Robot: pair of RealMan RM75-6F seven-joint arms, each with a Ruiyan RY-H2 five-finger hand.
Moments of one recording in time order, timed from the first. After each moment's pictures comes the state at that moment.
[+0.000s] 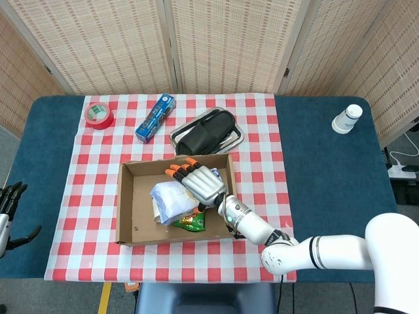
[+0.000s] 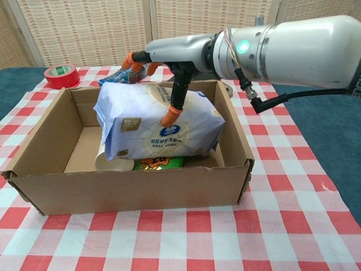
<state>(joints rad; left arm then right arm) -0.12 -1.11 -0.07 -1.45 1.49 1.49 -0.22 1.18 -1.47 0.22 -1.71 -0.78 0.82 -0.50</state>
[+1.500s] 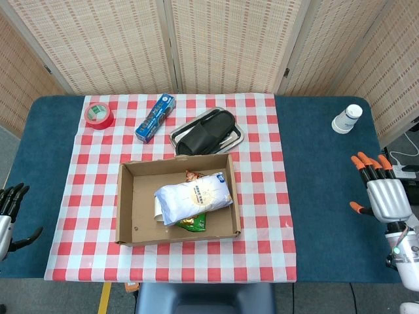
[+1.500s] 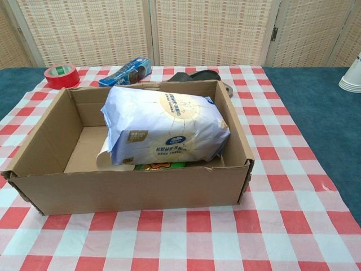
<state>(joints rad) -0.11 -1.12 -0.07 -1.46 1.50 1.51 -0.17 0.34 -1.18 -0.05 -1.34 -1.33 1.43 0.03</state>
